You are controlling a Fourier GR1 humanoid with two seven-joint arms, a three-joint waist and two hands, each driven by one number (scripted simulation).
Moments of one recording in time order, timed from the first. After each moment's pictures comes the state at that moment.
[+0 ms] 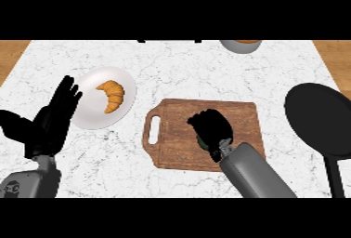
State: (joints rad) left arm -0.15 0.20 0.07 -1.58 0.14 0.08 0.21; right arm -0.48 -0.07 0.49 -1.22 1.19 0.50 0.19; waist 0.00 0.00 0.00
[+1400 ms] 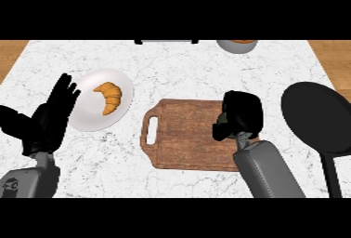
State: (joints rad) left arm -0.17 0.19 0.10 -1.57 0.13 0.07 0.23; right arm -0.41 -0.02 0.24 -1.38 1.30 0.18 0.64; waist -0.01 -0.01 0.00
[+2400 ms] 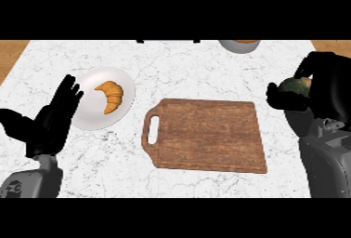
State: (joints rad) left arm -0.15 0.17 0.09 -1.59 0.11 0.06 0.23; right arm -0.48 -0.19 0.00 -1.80 1.34 0.30 0.70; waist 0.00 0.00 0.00
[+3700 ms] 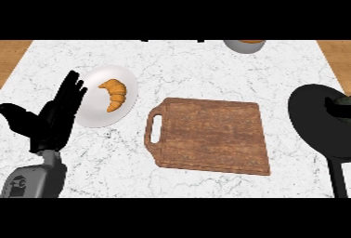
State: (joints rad) left arm -0.19 0.15 0.09 -1.59 0.09 0.06 0.24; right arm -0.51 -0.51 -0.47 -0.77 1.00 -0.32 -0.06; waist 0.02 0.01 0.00
